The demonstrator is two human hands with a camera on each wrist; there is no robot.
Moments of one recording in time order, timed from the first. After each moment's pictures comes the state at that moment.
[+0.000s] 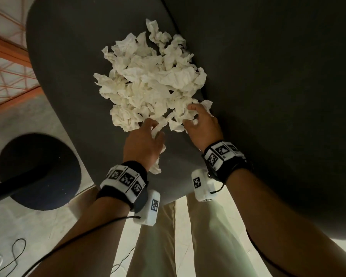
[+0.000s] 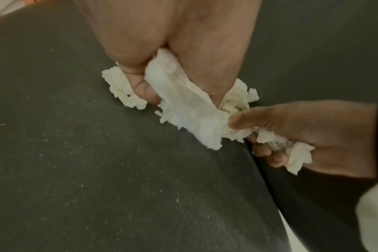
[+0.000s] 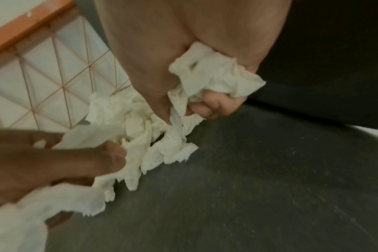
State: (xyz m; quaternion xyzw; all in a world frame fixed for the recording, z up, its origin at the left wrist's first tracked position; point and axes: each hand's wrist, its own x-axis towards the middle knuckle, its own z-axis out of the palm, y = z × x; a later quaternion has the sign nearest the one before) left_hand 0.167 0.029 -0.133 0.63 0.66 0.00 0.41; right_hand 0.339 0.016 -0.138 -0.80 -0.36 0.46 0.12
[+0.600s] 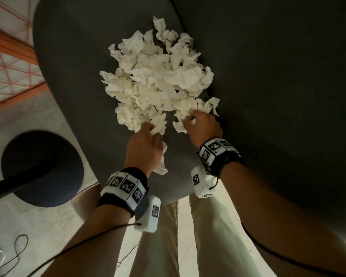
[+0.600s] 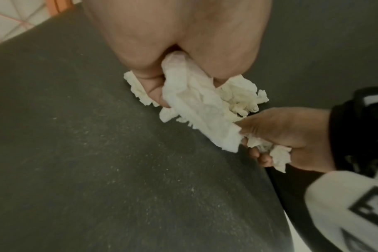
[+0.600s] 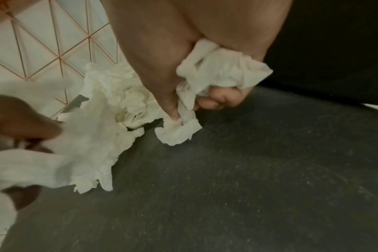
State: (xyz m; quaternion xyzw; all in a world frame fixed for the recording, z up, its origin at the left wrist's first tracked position) left_hand 0.157 0.020 -0.127 0.61 0.67 0.06 0.43; right_hand 0.324 0.022 -0.153 -0.82 -0.43 0.38 0.05
